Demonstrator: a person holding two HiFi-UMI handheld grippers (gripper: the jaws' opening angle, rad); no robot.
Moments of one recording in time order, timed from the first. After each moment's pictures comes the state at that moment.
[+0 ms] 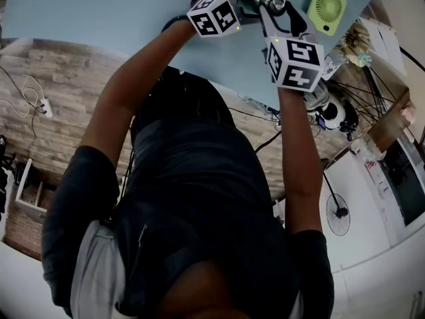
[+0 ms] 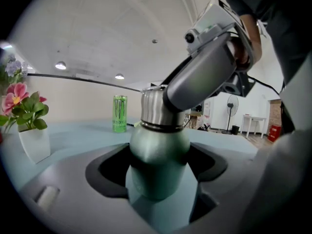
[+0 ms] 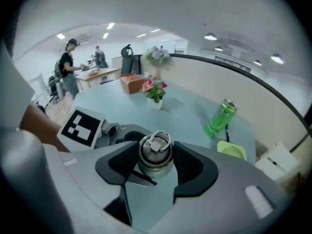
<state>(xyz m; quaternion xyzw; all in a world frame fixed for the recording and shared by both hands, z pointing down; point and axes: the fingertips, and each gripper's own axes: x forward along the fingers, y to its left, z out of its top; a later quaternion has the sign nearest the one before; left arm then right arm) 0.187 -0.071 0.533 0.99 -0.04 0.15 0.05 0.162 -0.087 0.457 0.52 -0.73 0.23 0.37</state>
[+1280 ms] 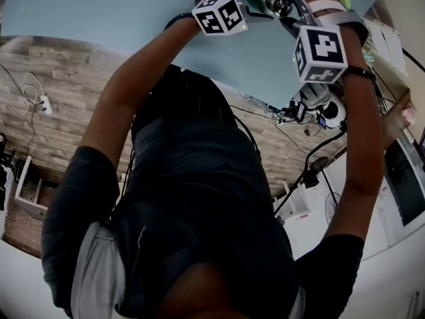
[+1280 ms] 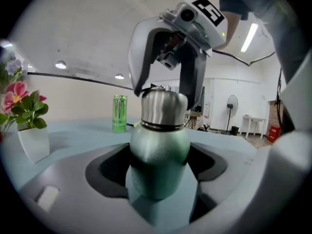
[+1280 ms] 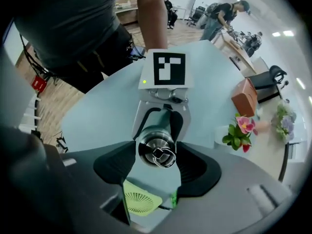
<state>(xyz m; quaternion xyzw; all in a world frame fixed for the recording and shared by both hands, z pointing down) 0.188 -0.070 0.534 0.99 -0.03 0.15 0.05 0.150 -0.062 0.468 -0.10 -0.71 -0.19 0.67</state>
